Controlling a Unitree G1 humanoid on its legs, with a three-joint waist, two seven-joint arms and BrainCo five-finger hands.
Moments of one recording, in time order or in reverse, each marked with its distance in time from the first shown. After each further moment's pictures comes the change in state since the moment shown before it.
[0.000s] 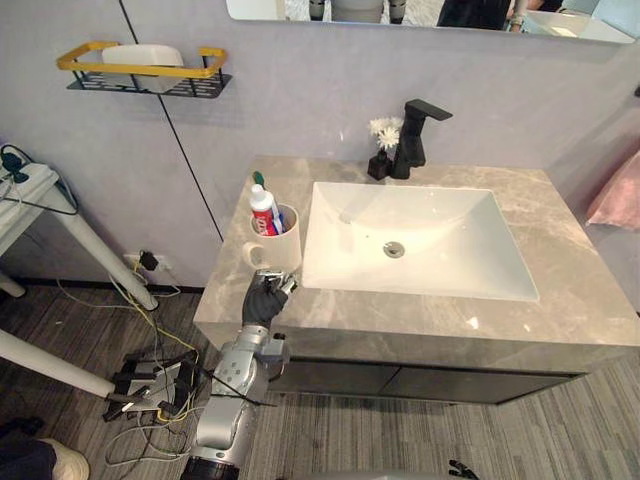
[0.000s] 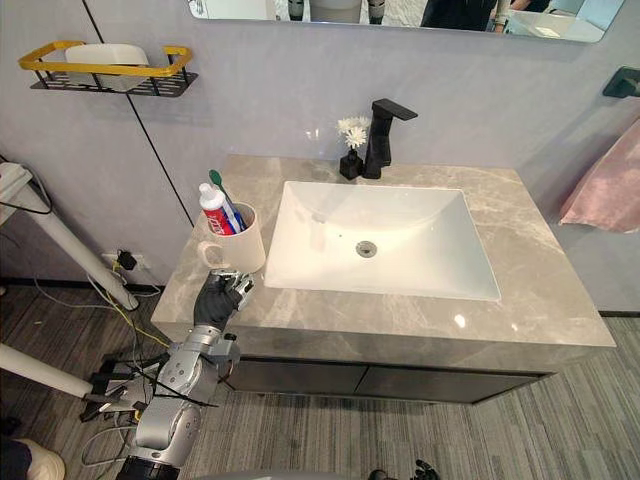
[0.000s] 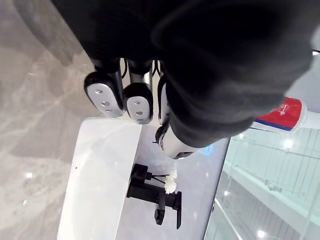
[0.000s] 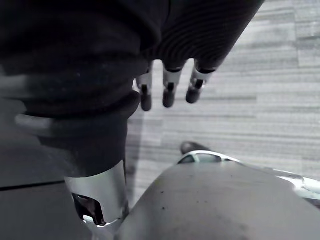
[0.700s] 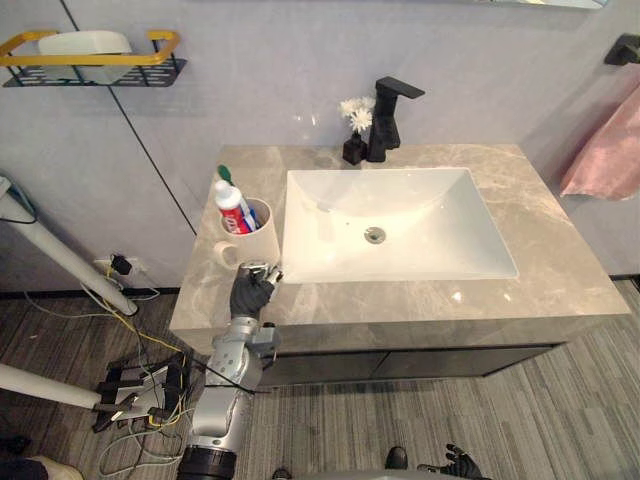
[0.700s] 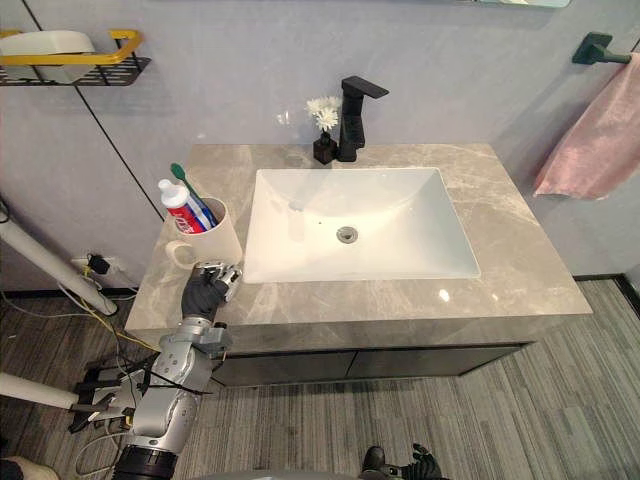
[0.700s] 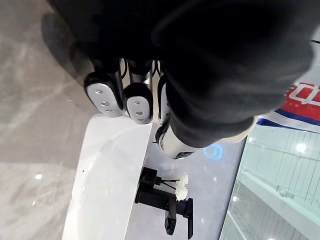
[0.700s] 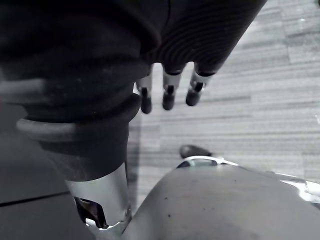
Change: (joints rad) left arm -0.058 -0.023 0.120 0.046 -0.013 -0.015 0.071; right arm 0.018 0.001 0.017 -0.104 0.001 -0.006 0.015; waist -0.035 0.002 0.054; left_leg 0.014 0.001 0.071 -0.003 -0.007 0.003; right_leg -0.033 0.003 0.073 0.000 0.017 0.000
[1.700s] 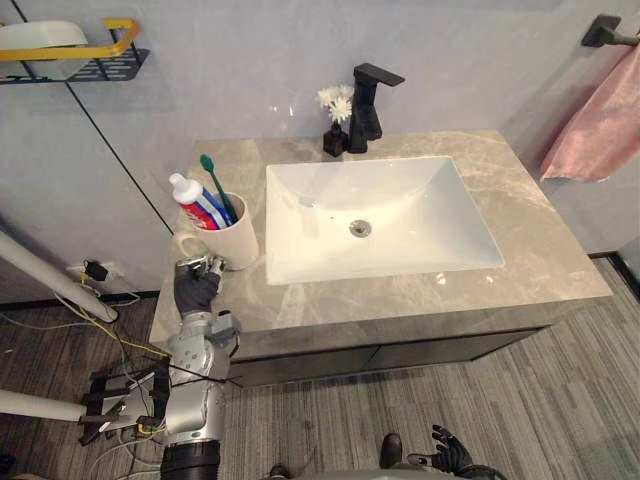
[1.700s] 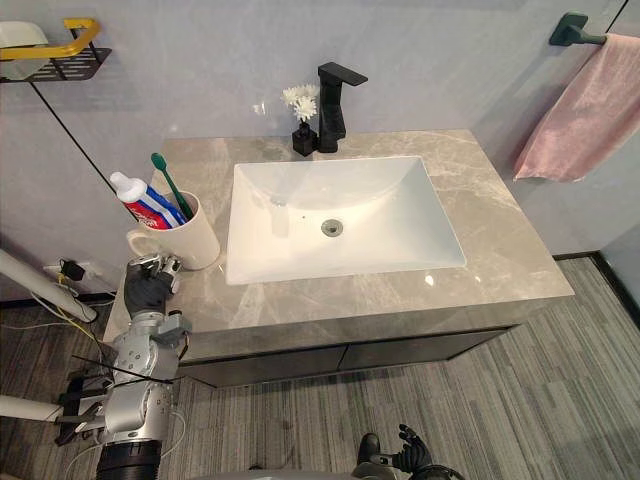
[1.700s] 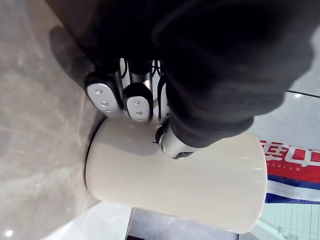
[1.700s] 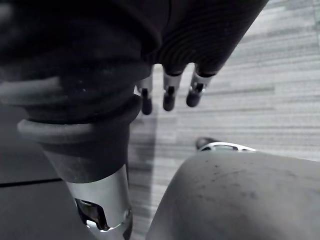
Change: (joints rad) left arm -0.041 -0.010 0.206 0.000 0.026 0.004 0.063; right arm 0.063 -0.009 0.077 -0.184 -0.021 0.000 0.046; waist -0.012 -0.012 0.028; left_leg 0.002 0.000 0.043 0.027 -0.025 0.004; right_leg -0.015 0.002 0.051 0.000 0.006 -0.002
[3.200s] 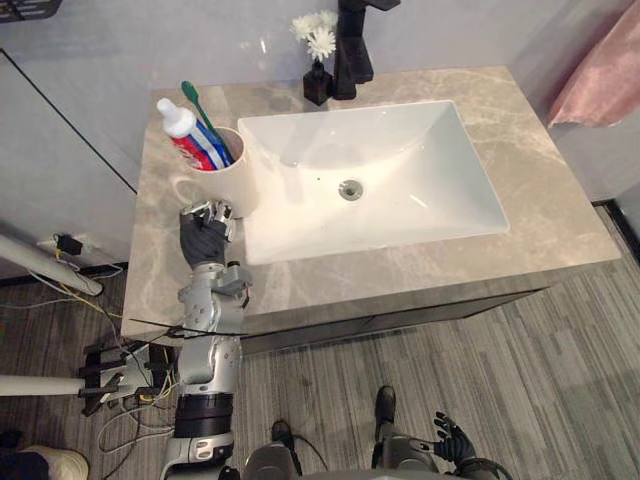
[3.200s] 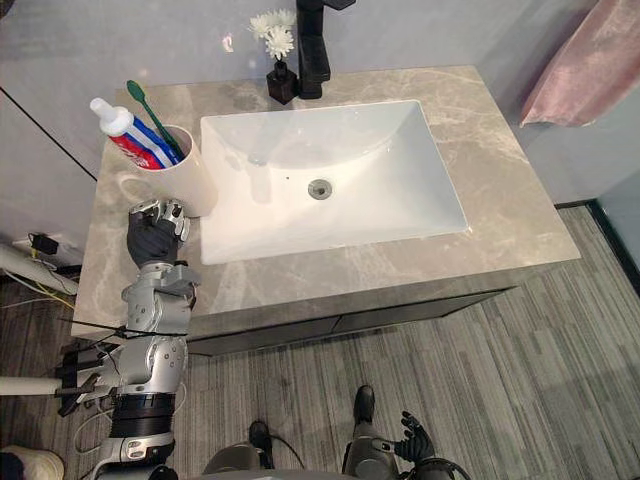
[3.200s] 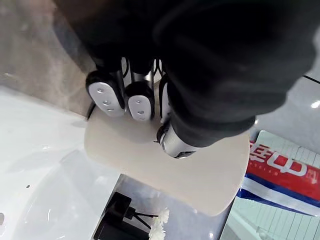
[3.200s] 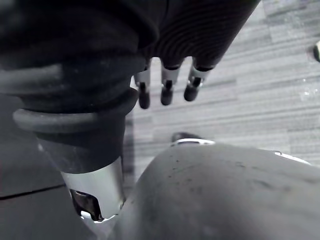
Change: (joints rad) left arm -0.189 -0.008 -0.051 -0.034 -0.163 -0.013 0.038; right arm 0.018 0.020 -0.038 -0.069 0.031 -0.007 0.000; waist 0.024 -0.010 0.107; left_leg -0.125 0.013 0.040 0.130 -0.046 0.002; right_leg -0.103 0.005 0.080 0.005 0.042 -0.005
